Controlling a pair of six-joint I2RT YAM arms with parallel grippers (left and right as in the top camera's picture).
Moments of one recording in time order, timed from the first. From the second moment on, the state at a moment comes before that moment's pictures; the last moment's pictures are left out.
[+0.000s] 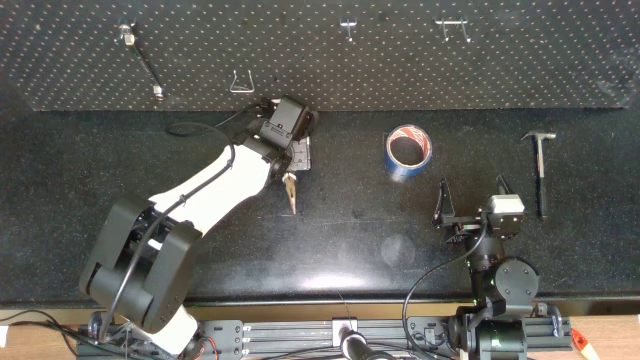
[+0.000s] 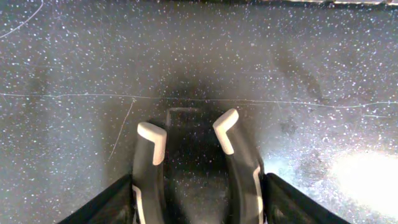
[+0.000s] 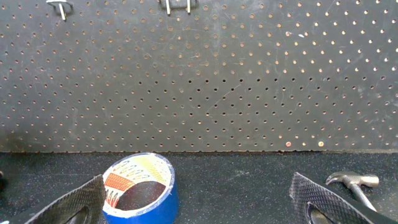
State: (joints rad) left arm -0.51 1.83 1.09 -0.45 -0.15 -0.55; right arm -0.06 0.01 0.01 -0.06 -0.11 0.03
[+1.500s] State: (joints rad) left arm -0.51 1.84 1.09 -0.42 -0.15 -0.55; right arm -0.06 0.01 0.01 -0.06 -0.11 0.03
